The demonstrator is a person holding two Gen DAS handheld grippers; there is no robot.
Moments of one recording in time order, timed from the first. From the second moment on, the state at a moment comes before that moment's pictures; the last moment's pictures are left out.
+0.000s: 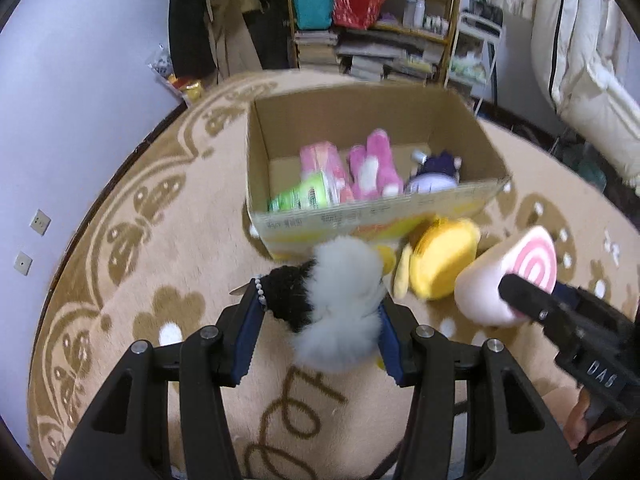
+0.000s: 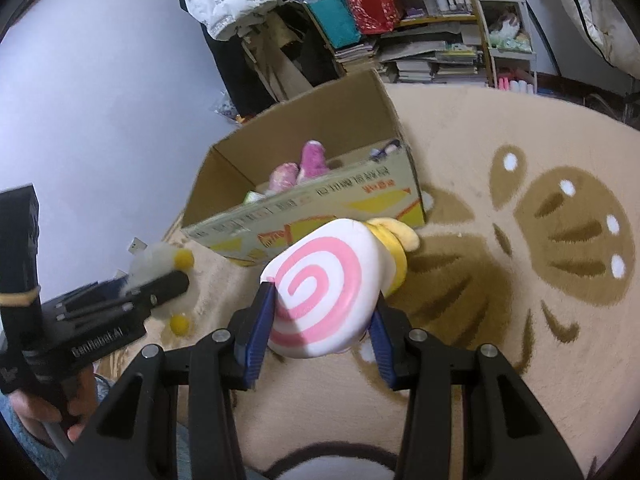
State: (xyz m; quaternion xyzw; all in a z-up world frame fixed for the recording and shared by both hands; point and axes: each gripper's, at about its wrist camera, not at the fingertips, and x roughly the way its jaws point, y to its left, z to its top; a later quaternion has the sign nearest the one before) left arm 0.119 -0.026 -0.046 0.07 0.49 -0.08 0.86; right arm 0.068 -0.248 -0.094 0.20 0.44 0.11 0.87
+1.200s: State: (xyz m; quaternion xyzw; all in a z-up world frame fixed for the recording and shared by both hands) left arm 0.219 -0.033 -0.043 0.08 0.44 -0.08 0.89; right arm 0.178 -0.231 -0.068 0.16 0.42 0.11 0.88
